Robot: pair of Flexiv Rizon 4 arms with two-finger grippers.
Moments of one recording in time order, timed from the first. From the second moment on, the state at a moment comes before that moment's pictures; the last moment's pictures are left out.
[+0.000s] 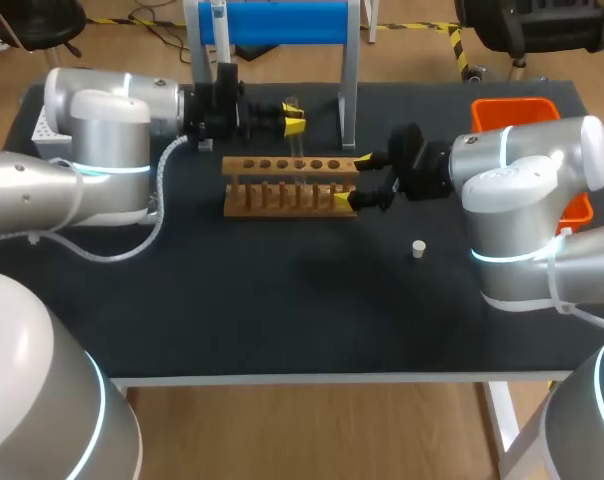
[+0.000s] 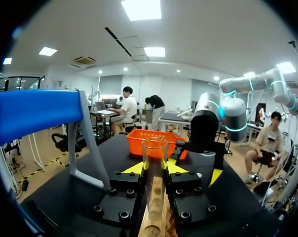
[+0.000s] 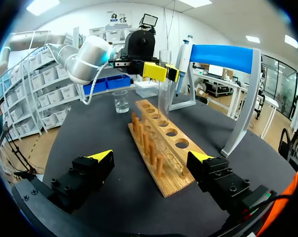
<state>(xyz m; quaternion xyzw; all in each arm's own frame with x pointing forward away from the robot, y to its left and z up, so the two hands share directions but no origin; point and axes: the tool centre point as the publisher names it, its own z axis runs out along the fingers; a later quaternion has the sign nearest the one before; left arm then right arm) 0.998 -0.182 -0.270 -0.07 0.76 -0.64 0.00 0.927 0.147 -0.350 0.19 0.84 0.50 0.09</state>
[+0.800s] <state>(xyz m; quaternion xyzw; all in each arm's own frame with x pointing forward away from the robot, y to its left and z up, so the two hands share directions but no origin) 0.999 -0.182 -0.278 -0.07 0.77 -0.64 0.01 0.926 0.147 -0.350 0.19 0.84 0.50 0.09</state>
